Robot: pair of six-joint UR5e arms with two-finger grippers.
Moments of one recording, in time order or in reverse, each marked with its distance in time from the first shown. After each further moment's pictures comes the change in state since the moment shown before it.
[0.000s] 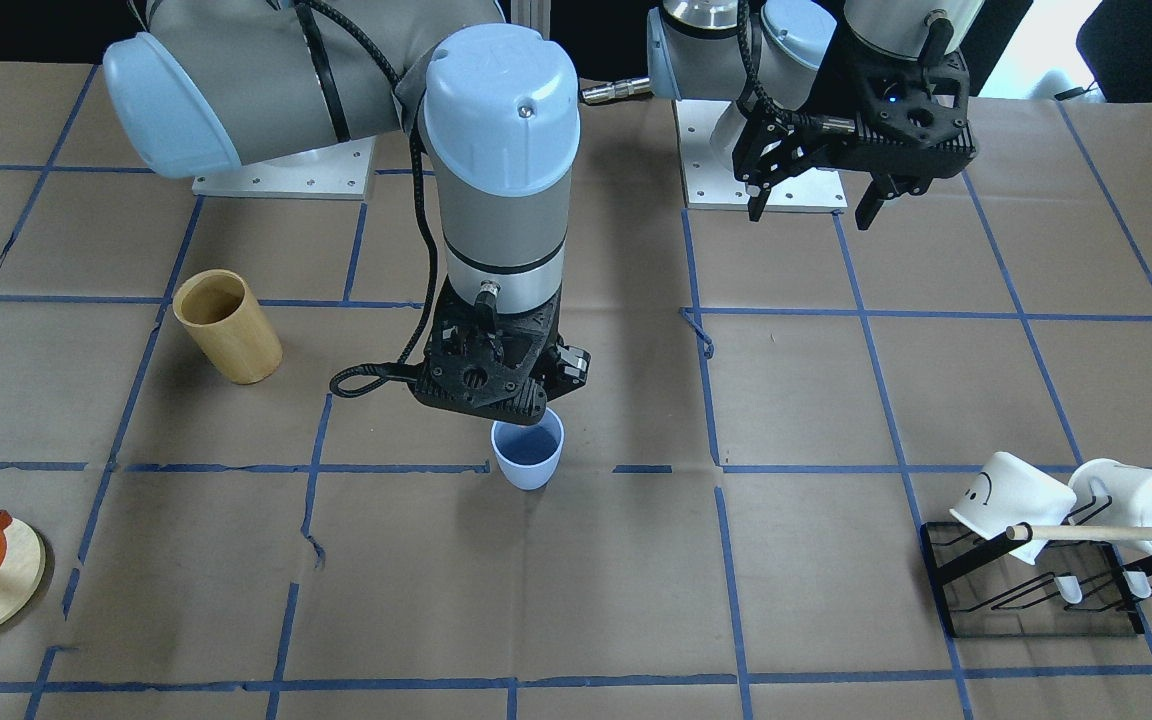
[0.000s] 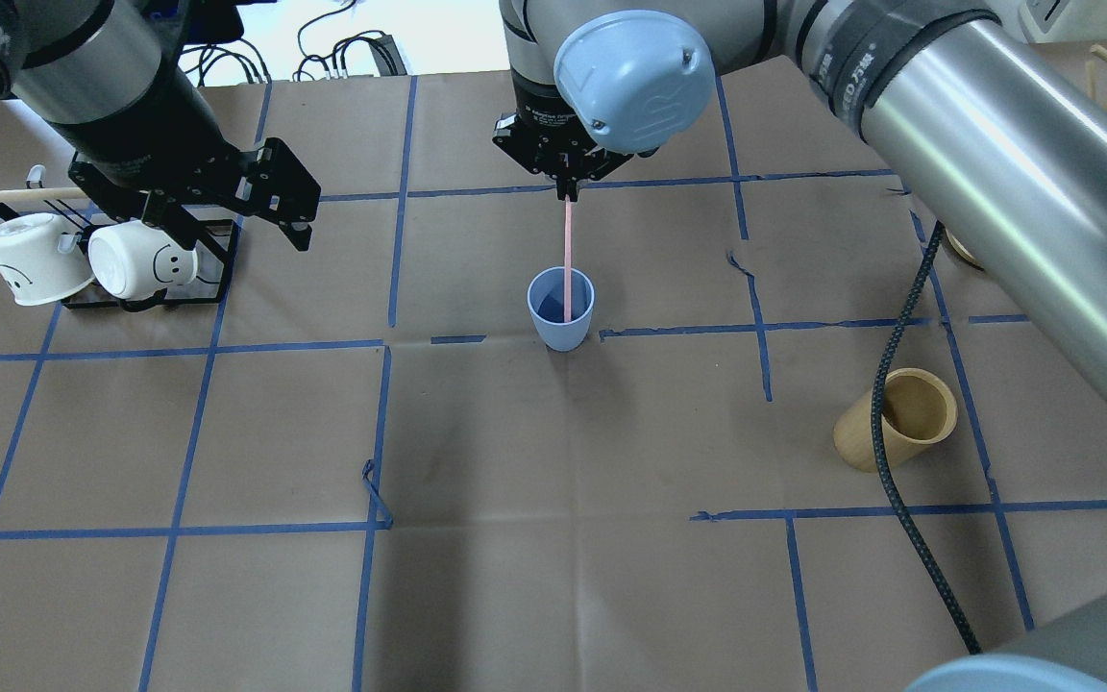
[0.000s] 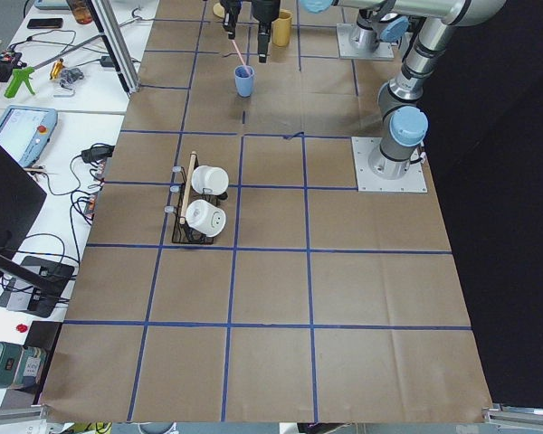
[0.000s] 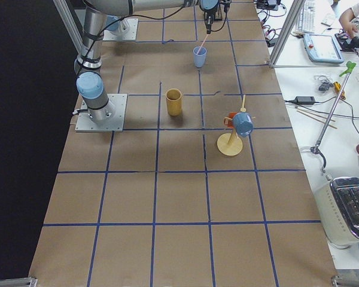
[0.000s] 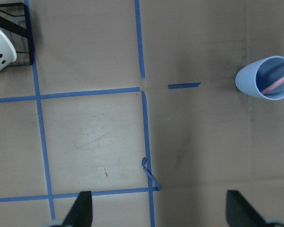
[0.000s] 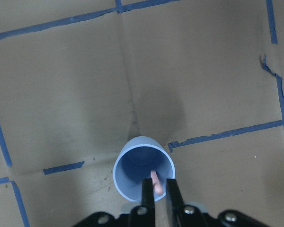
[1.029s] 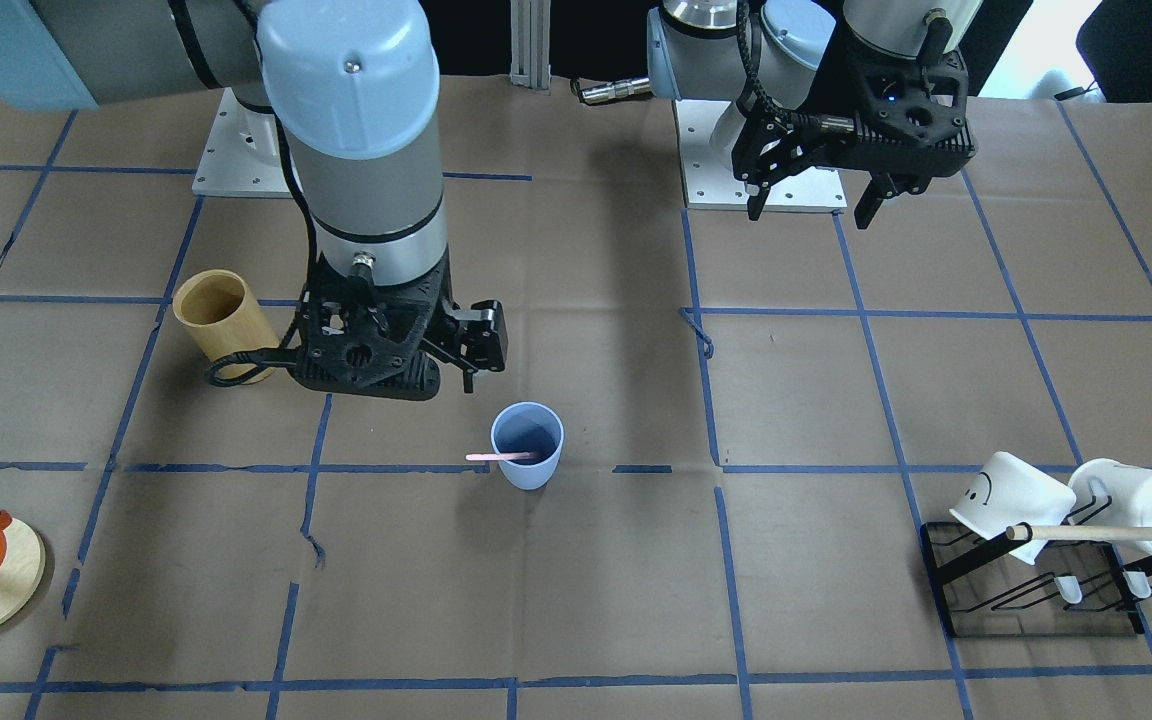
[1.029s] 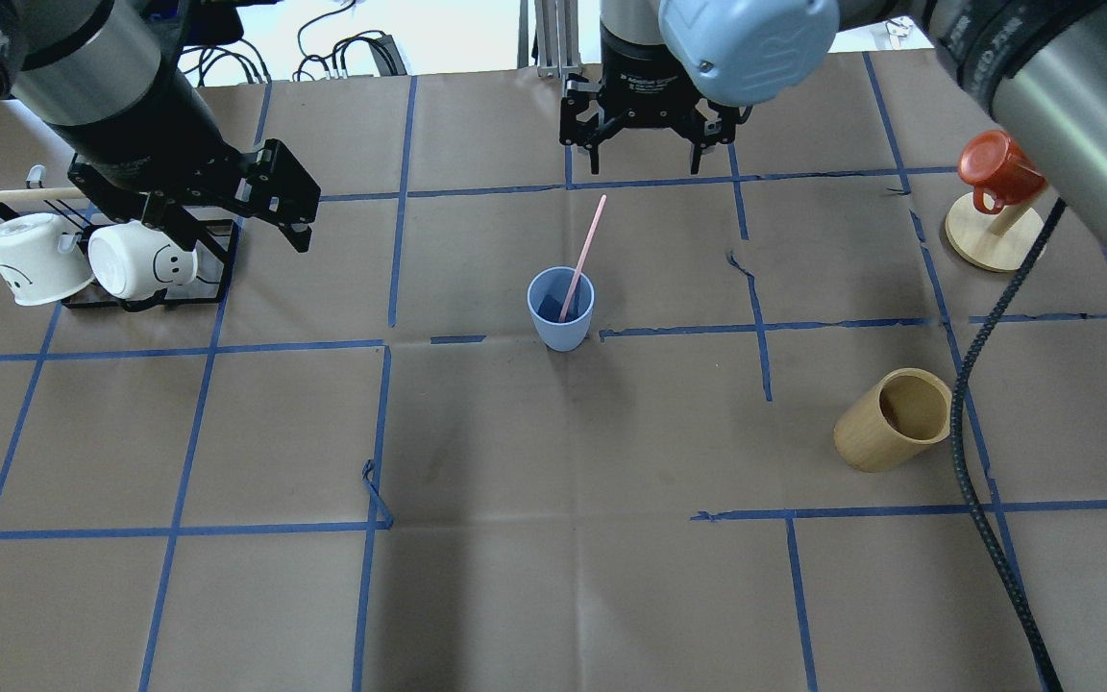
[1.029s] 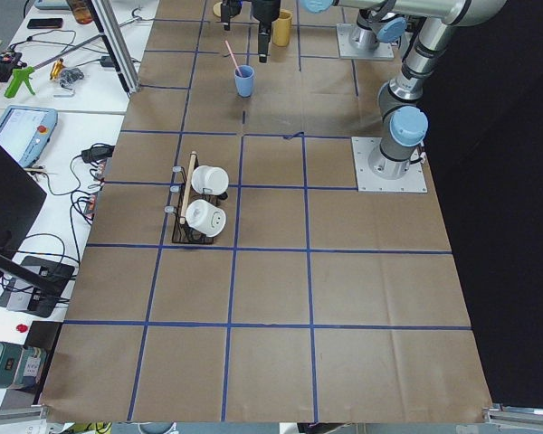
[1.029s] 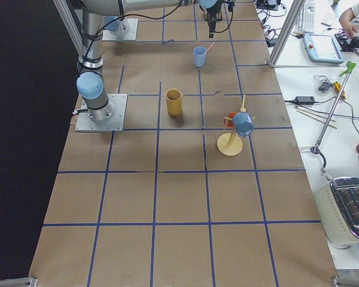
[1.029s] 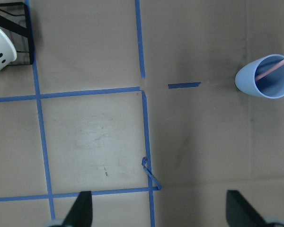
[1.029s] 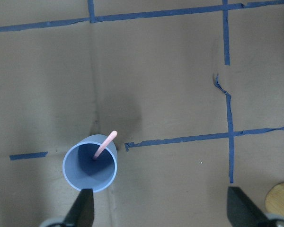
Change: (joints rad) left arm 0.001 0.004 -0.005 0.000 0.000 0.000; right arm -0.122 -0.129 0.035 0.109 -0.011 -0.246
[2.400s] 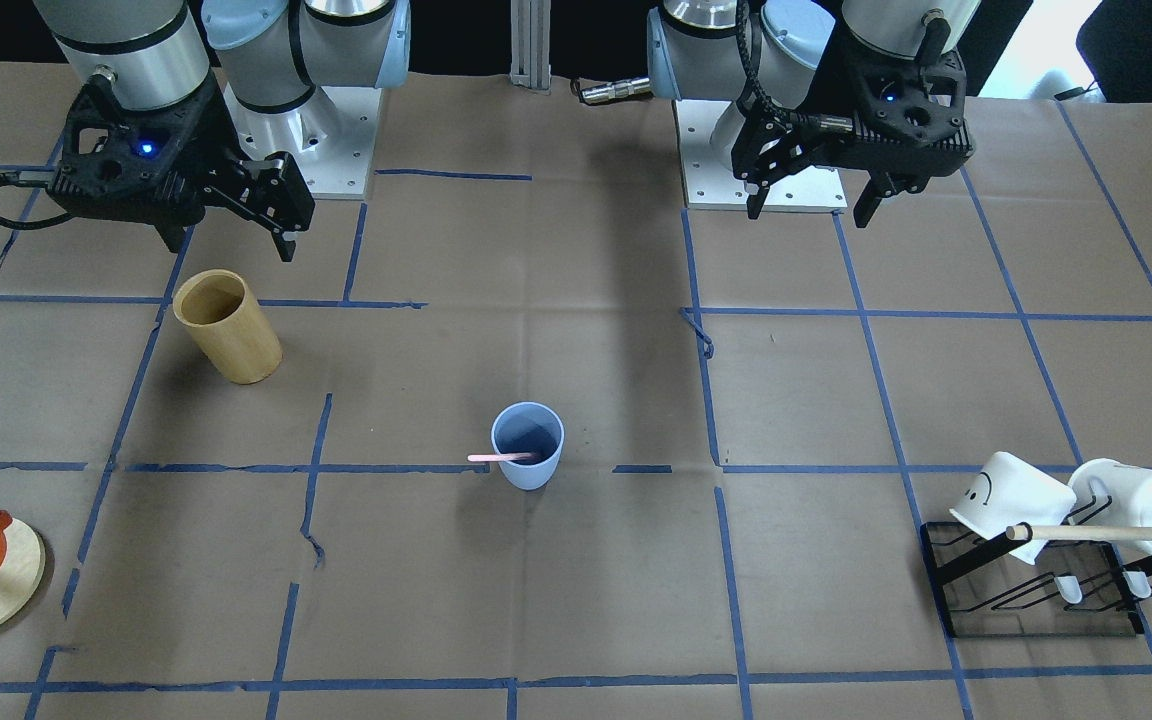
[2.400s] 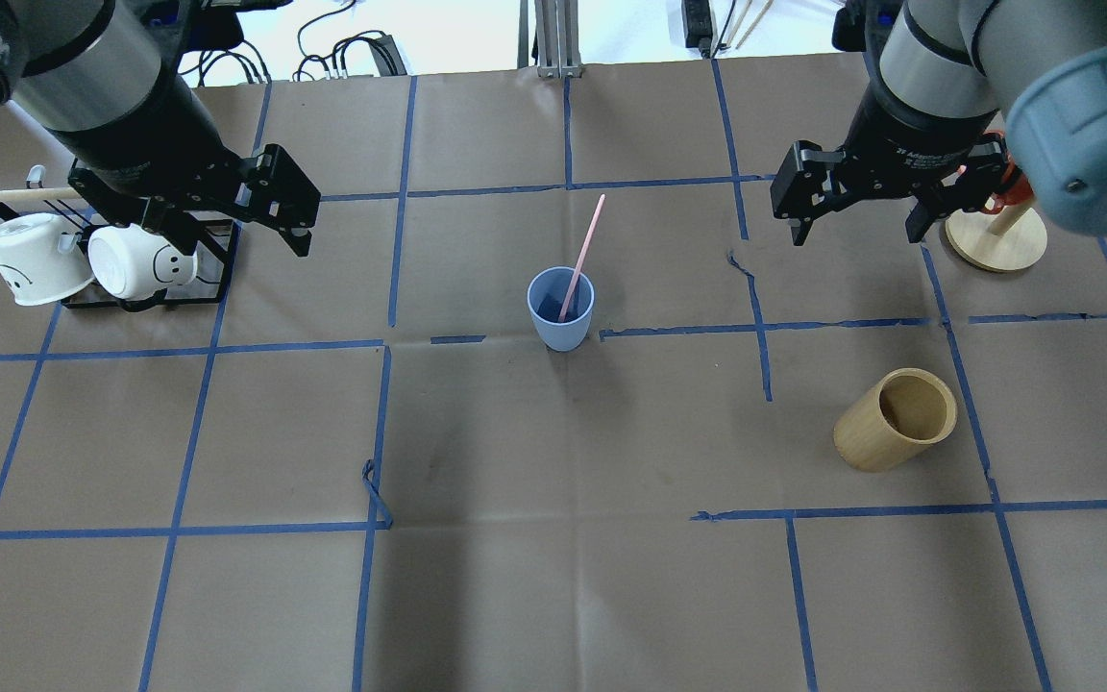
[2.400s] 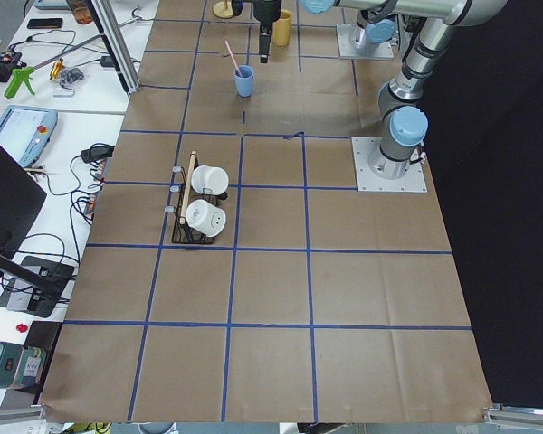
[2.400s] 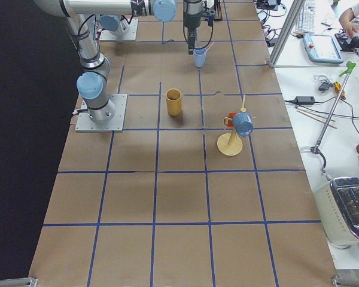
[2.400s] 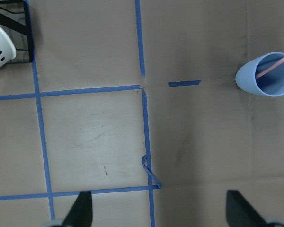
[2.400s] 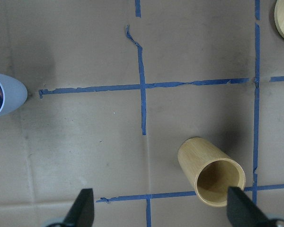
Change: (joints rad) left arm 0.000 0.003 -0.006 0.000 0.000 0.000; right arm -0.234 -0.356 0.350 -0.014 0.005 -0.251
